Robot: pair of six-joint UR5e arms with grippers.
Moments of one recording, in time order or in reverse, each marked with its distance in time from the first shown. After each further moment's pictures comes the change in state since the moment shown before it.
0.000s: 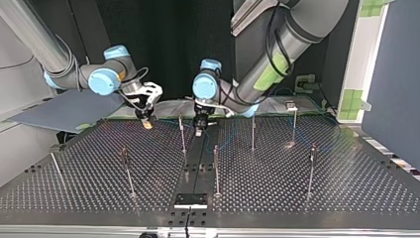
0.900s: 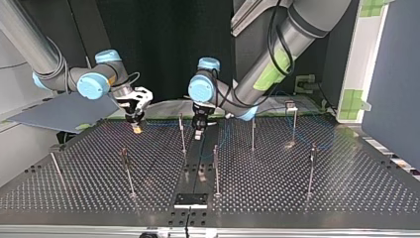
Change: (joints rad) left arm -0.016 0.037 0.030 -0.143 -0.029 0.099; right arm -0.057 0.003 -0.022 0.003 -0.016 0.004
